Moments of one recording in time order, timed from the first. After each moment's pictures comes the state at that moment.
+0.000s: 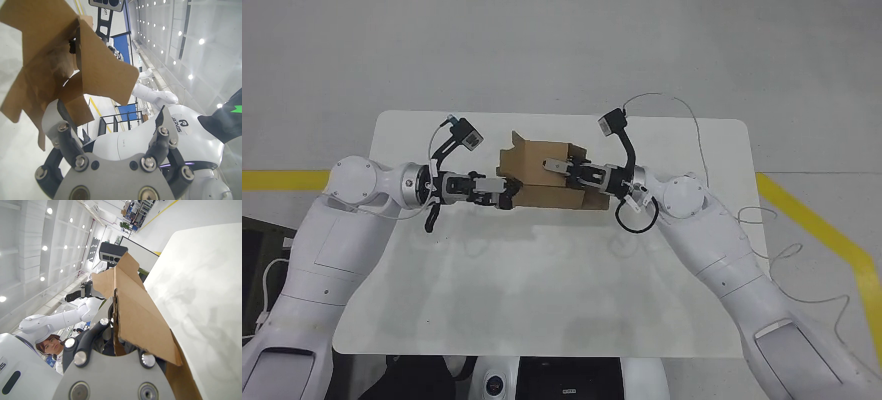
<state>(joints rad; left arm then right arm) 0.81 -0.94 -1.14 -1.35 -0.67 -0.27 -1.40 -0.67 -1.31 0.86 -1.10 0.36 -0.60 0.82</state>
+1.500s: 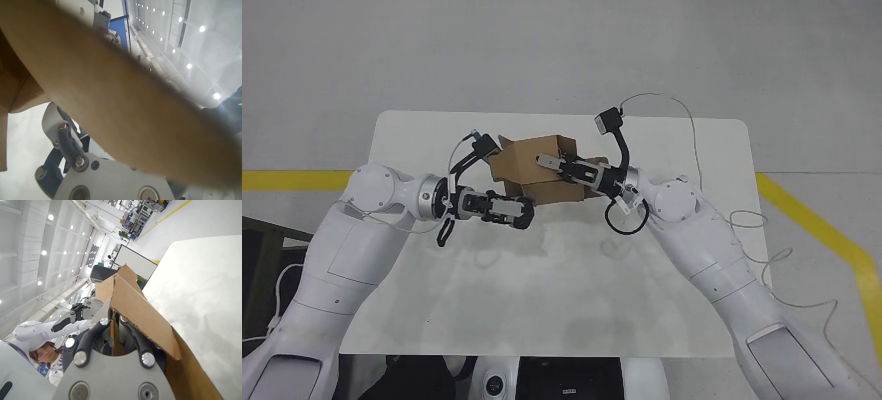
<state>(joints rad) 0.84 -0.95 -1.11 -1.44 -0.65 -0.25 -1.42 -0.71 -1.35 0.89 -1.13 0.28 -0.59 0.74</state>
